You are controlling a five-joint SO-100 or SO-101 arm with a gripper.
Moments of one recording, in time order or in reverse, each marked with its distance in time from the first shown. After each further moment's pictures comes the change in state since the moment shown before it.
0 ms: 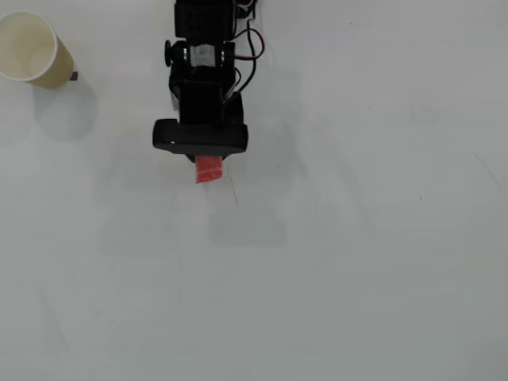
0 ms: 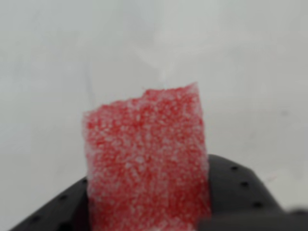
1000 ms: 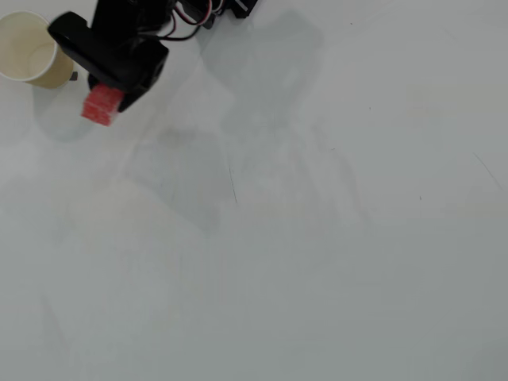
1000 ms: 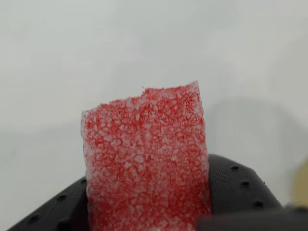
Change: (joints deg) arm 36.1 24.8 -5.2 21.4 0.0
